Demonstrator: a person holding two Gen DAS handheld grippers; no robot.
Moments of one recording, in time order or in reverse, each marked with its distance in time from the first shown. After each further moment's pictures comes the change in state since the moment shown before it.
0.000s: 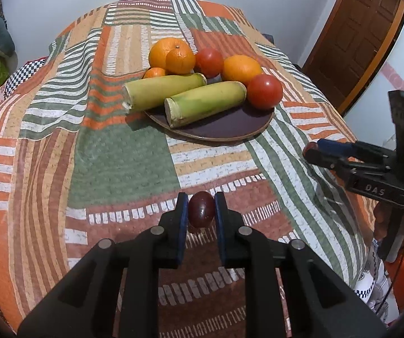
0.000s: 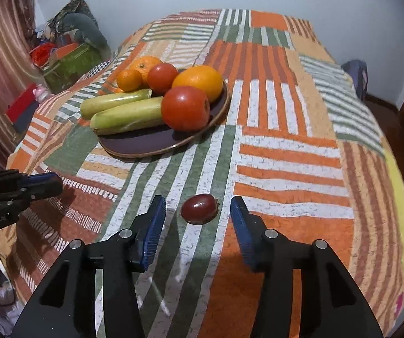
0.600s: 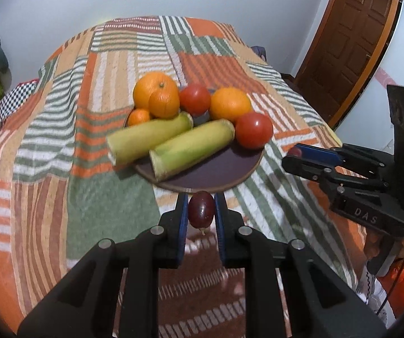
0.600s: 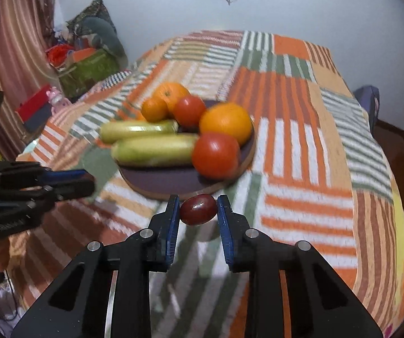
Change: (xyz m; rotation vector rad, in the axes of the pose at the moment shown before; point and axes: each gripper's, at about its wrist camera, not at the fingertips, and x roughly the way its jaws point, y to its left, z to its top) left arm 0.000 -0.010 0.044 0.043 -0.077 -0.017; right arm -0.006 0.029 0.032 -0.100 -0.100 0.038
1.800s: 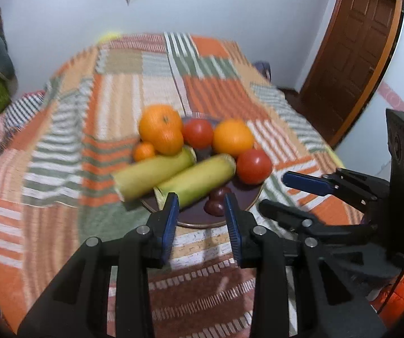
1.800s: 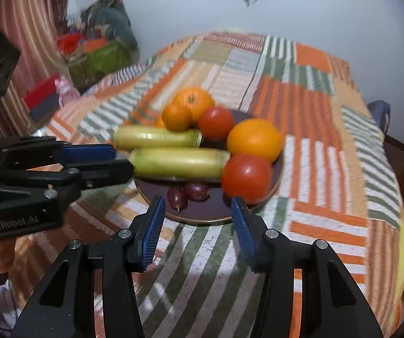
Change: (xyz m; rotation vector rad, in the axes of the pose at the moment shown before) left arm -0.030 -0.005 0.025 -0.024 -0.109 0.049; right arm 0.002 0.021 0.014 -0.059 -0.003 0.014
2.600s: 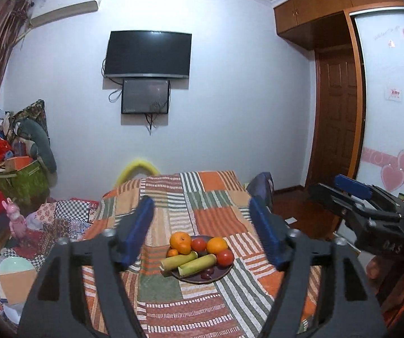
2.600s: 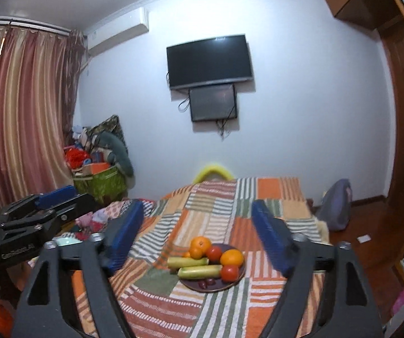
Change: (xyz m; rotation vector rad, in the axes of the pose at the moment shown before) left arm -0.262 -0.067 -0.017 0.070 -0.600 0.103; right arm -0.249 0.063 0.008 0.066 -0.640 -0.124
